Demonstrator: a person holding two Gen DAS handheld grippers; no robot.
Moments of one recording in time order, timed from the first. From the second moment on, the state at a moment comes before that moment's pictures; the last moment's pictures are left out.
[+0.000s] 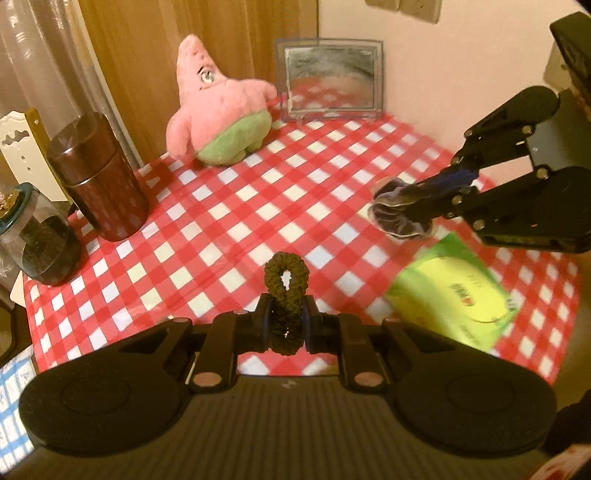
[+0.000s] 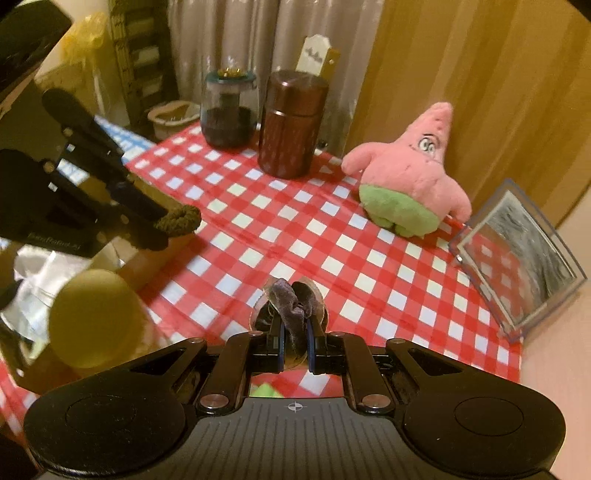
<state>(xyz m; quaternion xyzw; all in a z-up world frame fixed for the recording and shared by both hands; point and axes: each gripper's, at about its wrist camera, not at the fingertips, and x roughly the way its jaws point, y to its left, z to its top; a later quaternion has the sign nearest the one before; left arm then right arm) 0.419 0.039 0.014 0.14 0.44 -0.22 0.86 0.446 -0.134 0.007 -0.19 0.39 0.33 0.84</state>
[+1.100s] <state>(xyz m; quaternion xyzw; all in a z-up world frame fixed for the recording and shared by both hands) 0.175 0.055 0.036 -0.03 0.37 -0.09 0.93 0.232 -0.182 0.048 0.05 0.35 0.29 0.89</state>
